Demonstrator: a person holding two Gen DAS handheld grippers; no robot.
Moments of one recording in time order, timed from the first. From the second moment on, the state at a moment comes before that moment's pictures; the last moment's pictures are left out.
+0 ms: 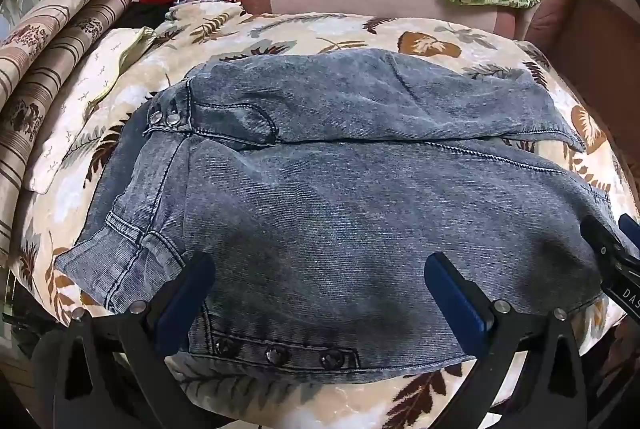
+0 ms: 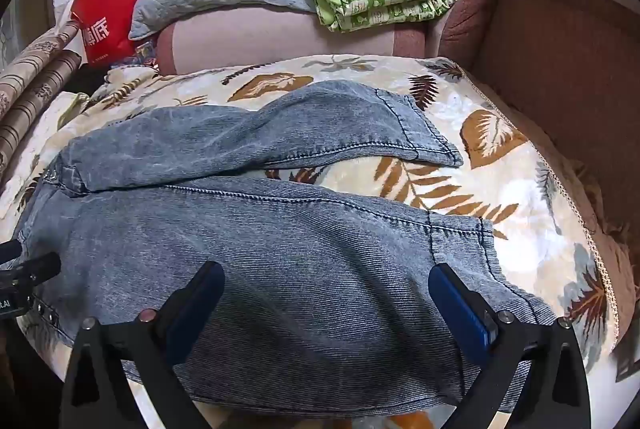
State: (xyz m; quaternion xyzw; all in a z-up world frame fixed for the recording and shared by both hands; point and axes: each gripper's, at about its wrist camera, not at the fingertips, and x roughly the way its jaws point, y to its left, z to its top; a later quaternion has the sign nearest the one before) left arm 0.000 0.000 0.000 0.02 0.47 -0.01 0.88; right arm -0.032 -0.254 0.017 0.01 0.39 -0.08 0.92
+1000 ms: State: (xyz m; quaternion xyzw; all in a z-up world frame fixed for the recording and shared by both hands) left arm -0.001 0.003 0.003 0.02 0.47 -0.01 0.88; right arm -0.033 -0.251 0.015 0.01 0.39 -0.08 0.92
